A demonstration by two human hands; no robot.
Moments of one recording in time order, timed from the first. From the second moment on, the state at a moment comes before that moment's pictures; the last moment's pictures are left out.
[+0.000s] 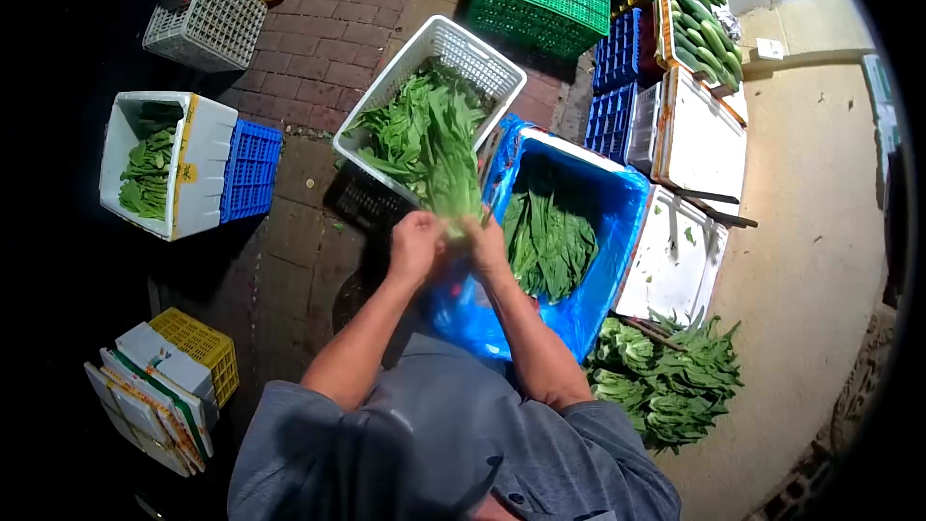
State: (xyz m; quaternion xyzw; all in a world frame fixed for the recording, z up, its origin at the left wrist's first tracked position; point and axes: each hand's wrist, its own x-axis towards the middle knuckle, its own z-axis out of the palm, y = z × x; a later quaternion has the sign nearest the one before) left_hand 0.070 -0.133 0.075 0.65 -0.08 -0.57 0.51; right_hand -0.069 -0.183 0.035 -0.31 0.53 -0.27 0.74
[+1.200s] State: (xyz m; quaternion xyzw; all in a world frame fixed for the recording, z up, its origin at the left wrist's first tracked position) left_hand -0.178 -0.133 0.159 0.35 -0.31 -0.84 0.27; right_hand -0.287 0.045 0.153 -0.34 0.67 -0.46 0.46
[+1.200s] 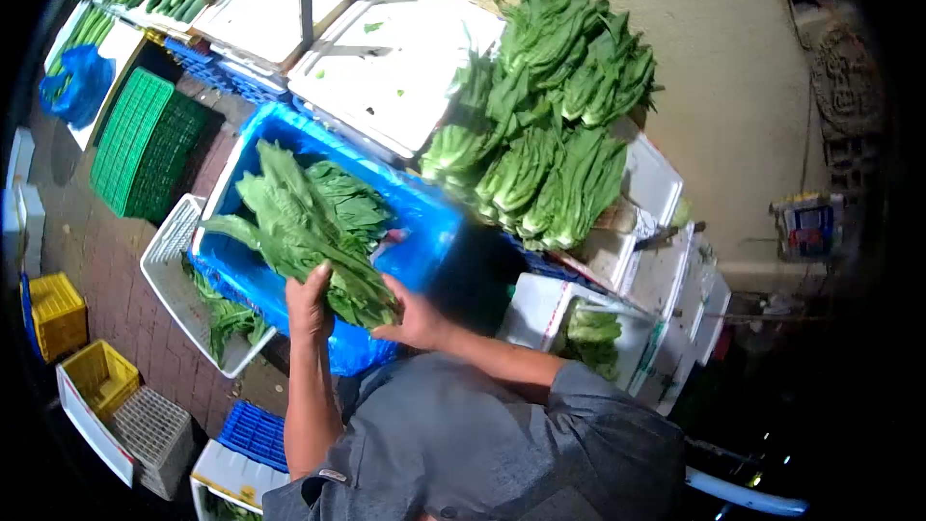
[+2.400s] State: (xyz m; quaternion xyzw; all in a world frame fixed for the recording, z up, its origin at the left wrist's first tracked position) left_hand -0.645 -0.067 0.080 0.31 -0.84 -0.44 0.04; right_hand -0.522 0.085 0.037 0.00 0.75 -0.66 0.09
